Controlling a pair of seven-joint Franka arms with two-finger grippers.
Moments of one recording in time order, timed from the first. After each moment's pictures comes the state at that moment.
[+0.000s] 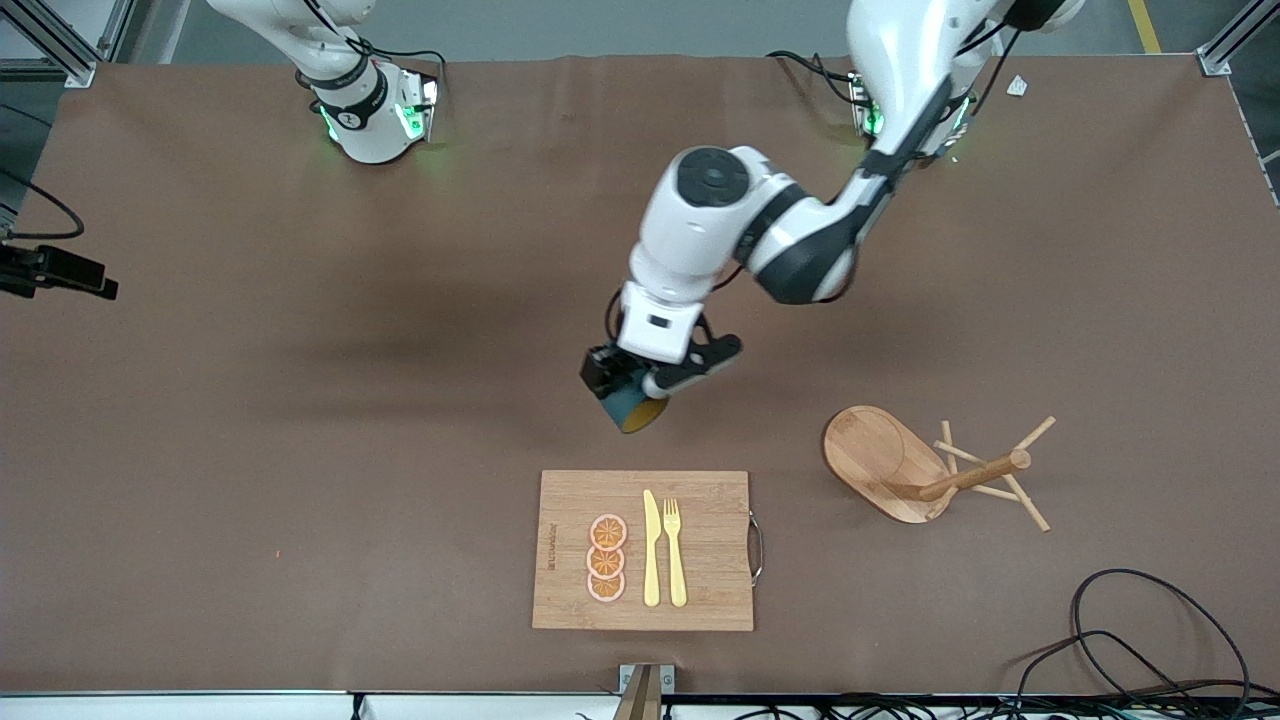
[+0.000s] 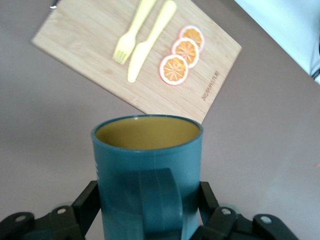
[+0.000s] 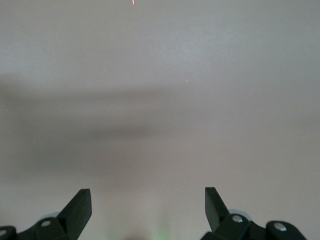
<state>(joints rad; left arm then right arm) -0.58 0.65 -0.29 -1.40 0.31 2.40 -1.45 -0.12 0.12 -0.09 -1.56 -0.01 1.54 -0.21</state>
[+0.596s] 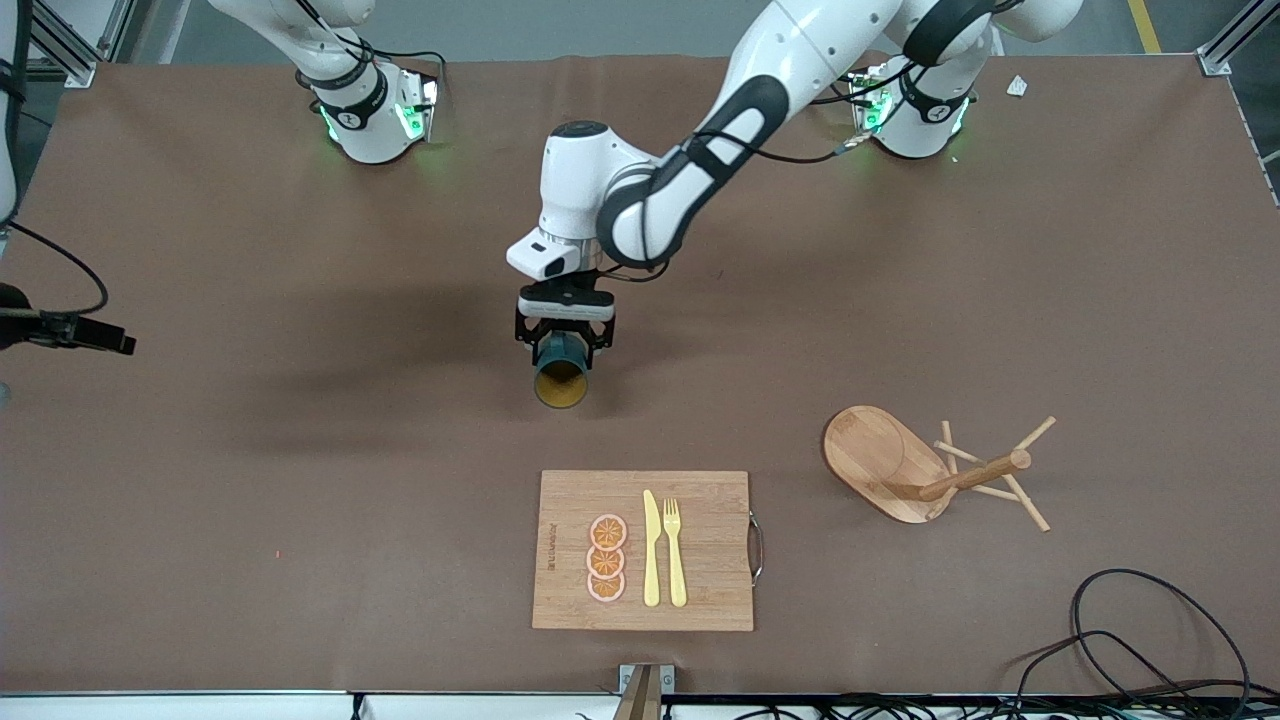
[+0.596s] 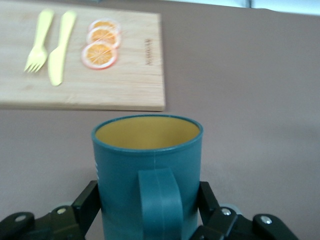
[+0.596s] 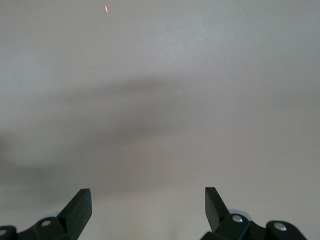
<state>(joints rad) -0.84 0.85 -0.22 -1.39 1.15 2.52 -1.71 -0.13 0.26 -0.08 -1.56 0.00 1.66 -0.07</state>
